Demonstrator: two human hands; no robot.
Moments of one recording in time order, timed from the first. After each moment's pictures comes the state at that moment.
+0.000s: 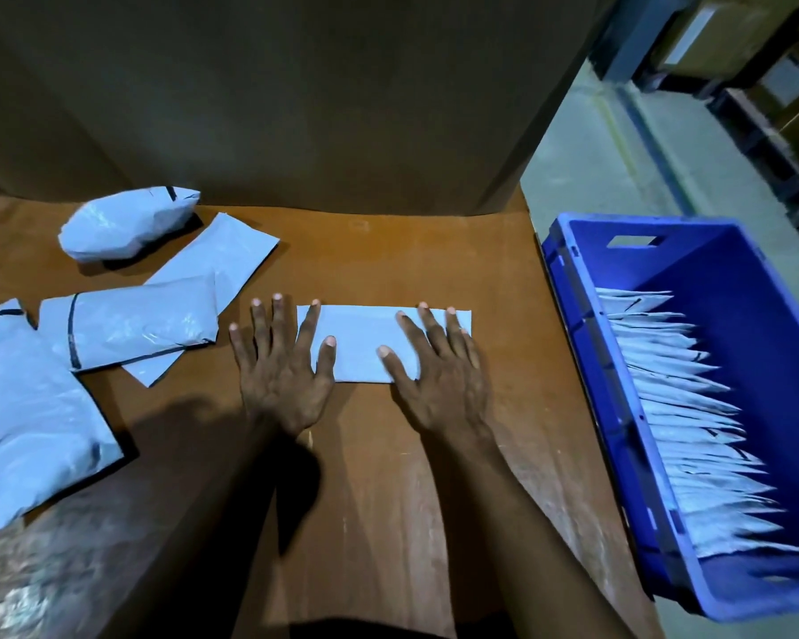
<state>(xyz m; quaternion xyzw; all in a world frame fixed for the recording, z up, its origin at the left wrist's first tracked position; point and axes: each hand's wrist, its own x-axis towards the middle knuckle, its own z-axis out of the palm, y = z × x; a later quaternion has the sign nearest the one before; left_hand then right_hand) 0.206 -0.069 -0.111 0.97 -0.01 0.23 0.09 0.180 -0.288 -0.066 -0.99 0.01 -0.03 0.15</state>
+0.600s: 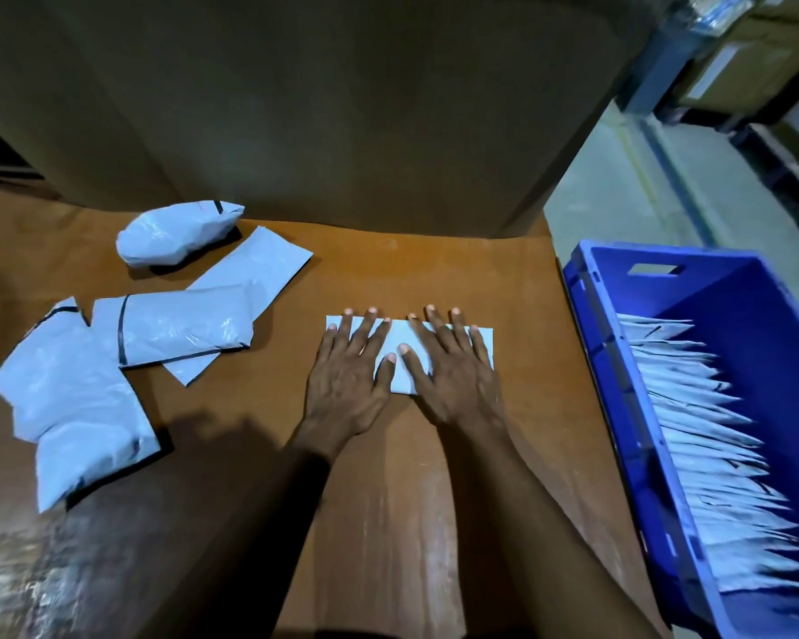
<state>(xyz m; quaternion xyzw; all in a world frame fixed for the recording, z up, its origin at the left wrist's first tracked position) 0.209 -0.100 -0.090 0.98 -0.13 0.07 0.16 0.207 -0.285 -0.067 -0.99 -0.06 -0.02 0.13</state>
